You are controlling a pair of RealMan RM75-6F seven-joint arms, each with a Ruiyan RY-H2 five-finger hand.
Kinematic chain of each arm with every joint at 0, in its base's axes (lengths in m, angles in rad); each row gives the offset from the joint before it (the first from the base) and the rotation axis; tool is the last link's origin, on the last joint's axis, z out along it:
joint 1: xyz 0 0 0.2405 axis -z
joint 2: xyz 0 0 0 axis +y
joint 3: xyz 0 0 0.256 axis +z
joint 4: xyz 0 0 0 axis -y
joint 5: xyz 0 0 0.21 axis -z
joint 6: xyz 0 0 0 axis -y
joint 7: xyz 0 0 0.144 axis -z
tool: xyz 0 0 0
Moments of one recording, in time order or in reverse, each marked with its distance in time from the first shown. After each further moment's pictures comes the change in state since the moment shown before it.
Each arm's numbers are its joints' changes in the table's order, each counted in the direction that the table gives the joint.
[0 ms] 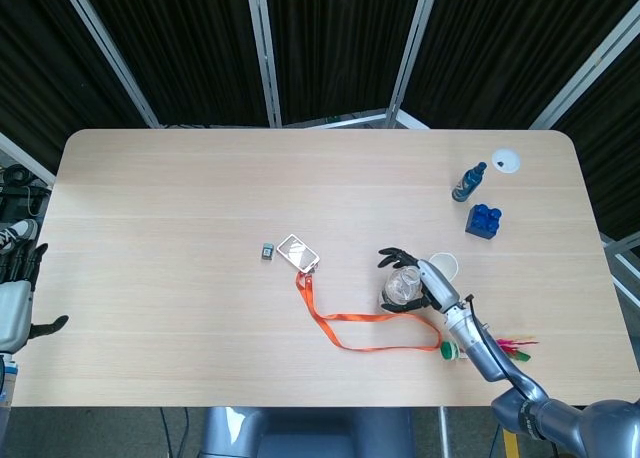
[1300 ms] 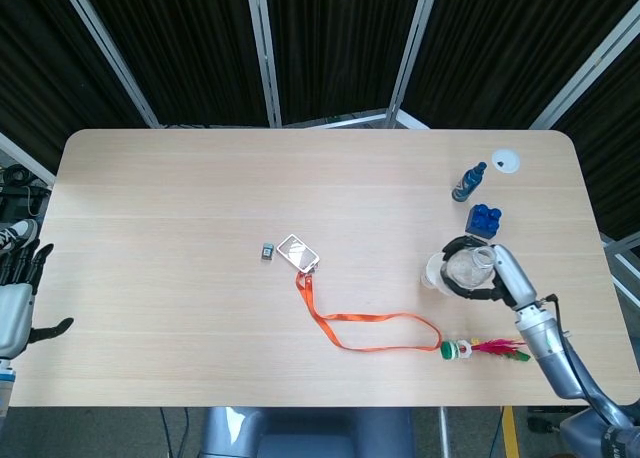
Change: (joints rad) left arm -0.016 0.057 0.025 0.066 -0.089 -0.021 0.075; right arm 0.119 0.438 0.036 0.418 -0.059 -0.172 0.114
